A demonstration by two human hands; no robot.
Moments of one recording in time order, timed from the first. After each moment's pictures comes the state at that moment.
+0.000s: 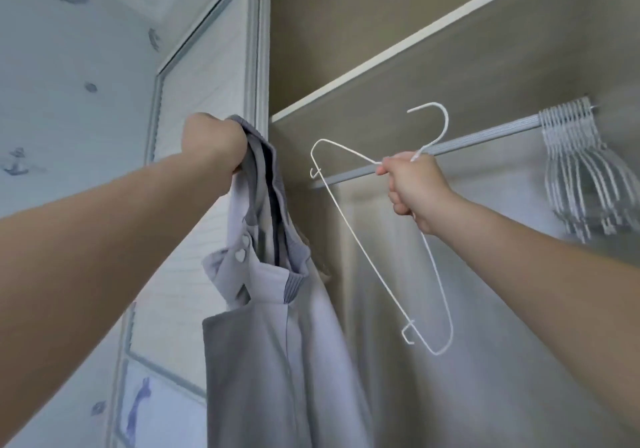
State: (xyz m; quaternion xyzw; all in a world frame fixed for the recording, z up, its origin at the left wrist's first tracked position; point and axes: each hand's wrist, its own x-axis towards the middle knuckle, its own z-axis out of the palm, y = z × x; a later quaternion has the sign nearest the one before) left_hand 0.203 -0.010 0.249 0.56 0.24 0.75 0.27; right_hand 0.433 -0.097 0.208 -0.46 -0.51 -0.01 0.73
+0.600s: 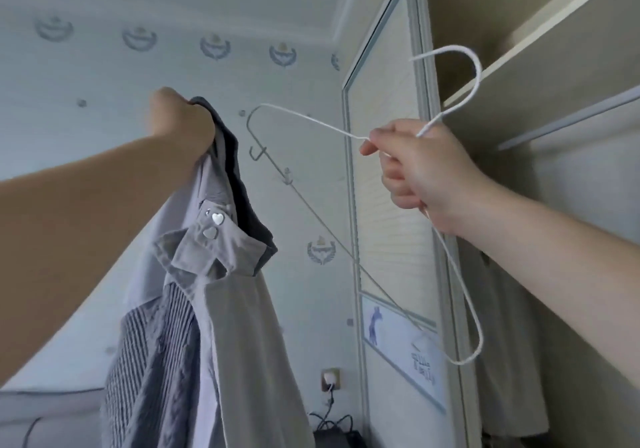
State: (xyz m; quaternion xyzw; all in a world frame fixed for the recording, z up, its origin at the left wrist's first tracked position) left_hand -0.107 -0.223 0.243 0.43 0.53 0.71 -0.17; right_hand 0.171 -0.256 0.161 -0.21 -0.71 0.25 0.63
